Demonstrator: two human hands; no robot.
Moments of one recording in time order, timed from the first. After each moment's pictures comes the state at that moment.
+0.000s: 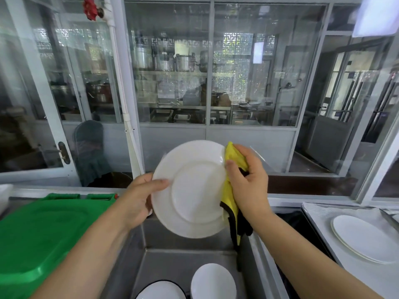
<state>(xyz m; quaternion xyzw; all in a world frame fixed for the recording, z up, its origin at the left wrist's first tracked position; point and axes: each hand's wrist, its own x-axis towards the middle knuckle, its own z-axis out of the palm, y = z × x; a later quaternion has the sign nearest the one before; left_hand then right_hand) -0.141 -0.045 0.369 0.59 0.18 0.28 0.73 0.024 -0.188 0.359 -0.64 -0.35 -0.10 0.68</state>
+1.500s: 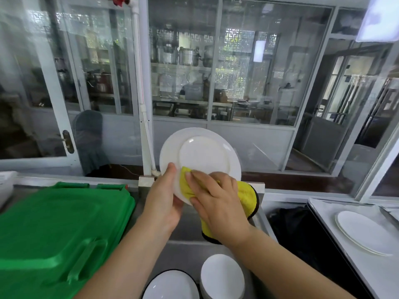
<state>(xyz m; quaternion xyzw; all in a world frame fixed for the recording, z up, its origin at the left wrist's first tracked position) -0.161 -0.025 0.340 0.33 0.20 0.35 0.85 -0.080 -0.129 0.319 -0.64 -0.59 -0.43 0.26</state>
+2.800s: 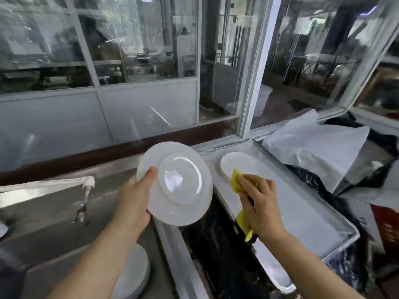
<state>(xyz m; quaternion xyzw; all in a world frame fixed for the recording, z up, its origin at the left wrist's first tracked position) 0.111 -0.236 0.254 0.56 0.24 0.21 0.77 0.178 -0.494 0.194 -0.85 -0.25 -0.32 0.33</state>
